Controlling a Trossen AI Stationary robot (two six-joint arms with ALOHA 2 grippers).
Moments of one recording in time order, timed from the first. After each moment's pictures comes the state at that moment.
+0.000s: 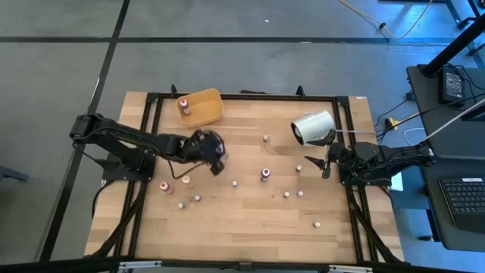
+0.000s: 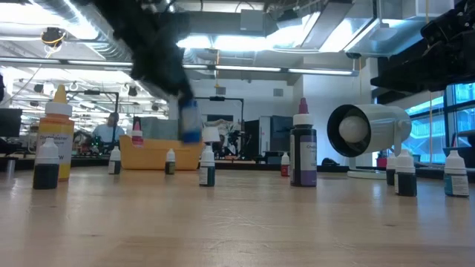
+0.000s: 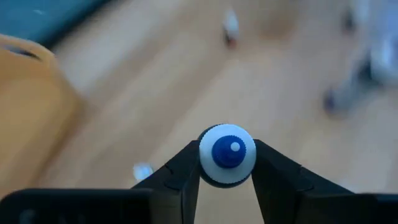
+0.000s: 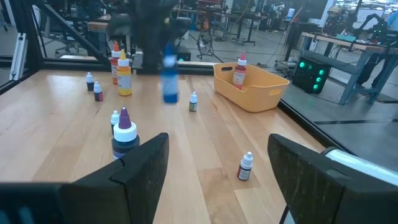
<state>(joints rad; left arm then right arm) -0.08 1.34 0.88 -0.41 -0.50 -0.58 0.15 0.01 0.07 -0.16 0.37 -0.07</state>
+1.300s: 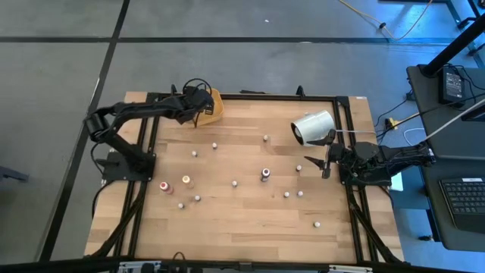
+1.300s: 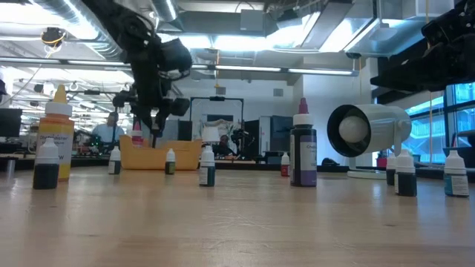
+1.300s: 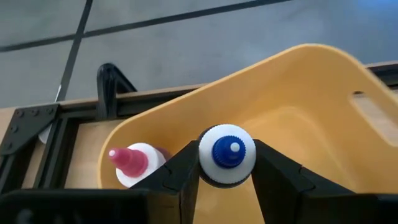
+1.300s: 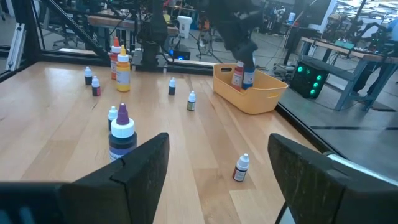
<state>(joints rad) 0.61 1.52 0.91 -0.44 -0.68 -0.71 0.15 0.01 0.07 -0.17 0.37 -0.11</state>
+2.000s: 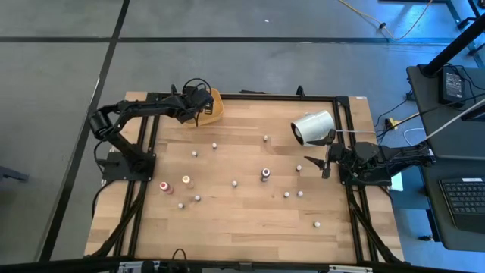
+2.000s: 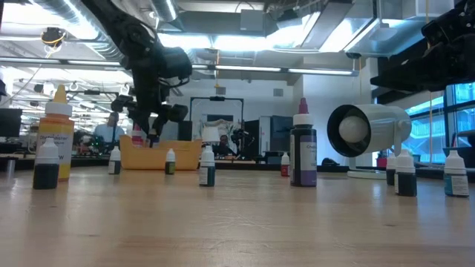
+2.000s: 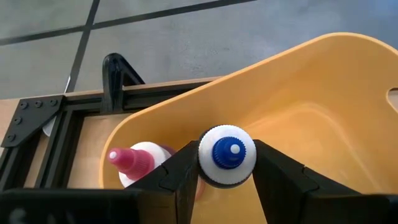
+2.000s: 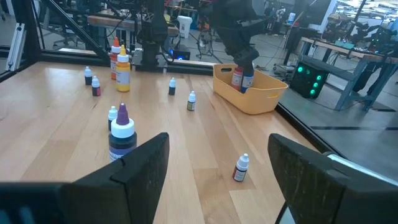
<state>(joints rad) 0.64 1.55 0.91 -0.44 -0.68 -0.72 0.15 0.01 0.07 -0.17 0.37 -0.11</state>
